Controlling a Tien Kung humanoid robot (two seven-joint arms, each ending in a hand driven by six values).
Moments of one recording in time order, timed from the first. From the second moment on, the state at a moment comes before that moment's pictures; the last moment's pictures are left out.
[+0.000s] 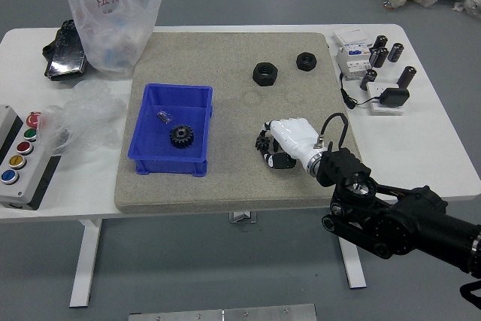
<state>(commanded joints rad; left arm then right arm) -0.20 0.16 -0.93 -0.29 1.40 -0.15 0.25 0.70 -0.21 0.33 1.01 -1.86 -0.31 -0.29</state>
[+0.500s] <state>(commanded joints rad) -0.20 0.16 -0.94 -0.29 1.41 -0.15 0.25 0.79 -0.20 0.33 1.16 -1.87 -0.32 -0.29</state>
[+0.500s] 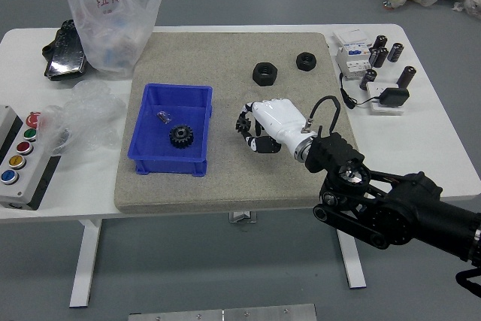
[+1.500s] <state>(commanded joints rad) -0.20 0.16 -0.96 -0.29 1.44 -0.16 0.26 0.92 -0.04 0.27 1.13 -1.85 -0.25 -0.34</state>
